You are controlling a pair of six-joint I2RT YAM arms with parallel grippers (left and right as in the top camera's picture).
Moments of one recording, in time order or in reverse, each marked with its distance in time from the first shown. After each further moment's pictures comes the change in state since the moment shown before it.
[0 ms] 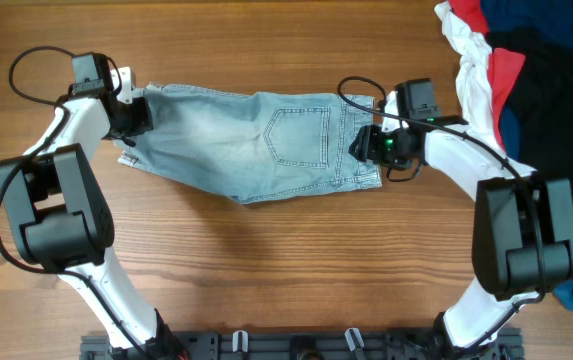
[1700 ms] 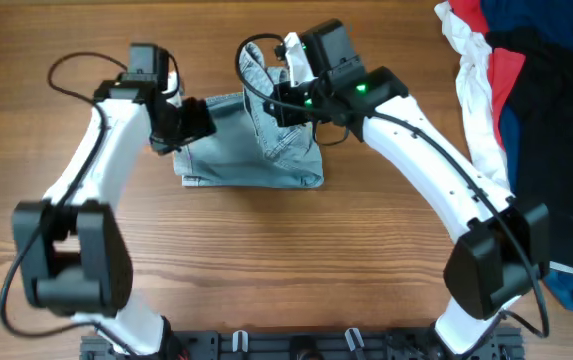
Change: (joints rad) left arm -0.261 -0.262 -0.017 -0.357 0.108 -0.409; right arm 0.365 -0.019 0.531 -0.209 -0.056 -0.031
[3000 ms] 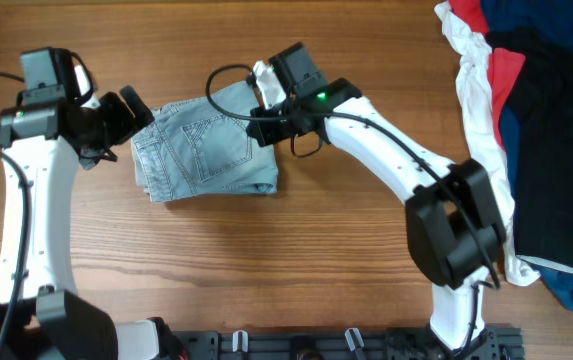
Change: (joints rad) left arm 0.251 -0.292 0.000 -0.124 -0.049 -0.024; right arm 0.055 0.200 0.010 0.055 -0.071 -0.093
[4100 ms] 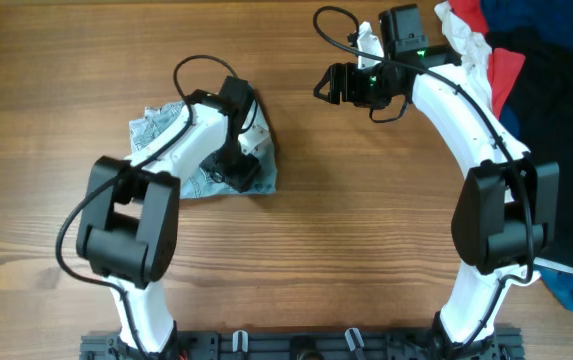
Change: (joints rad) left arm -0.538 0.476 0.000 -0.015 -0.139 0.691; right arm -0.365 -0.038 0.020 -0.133 -0.076 0.003
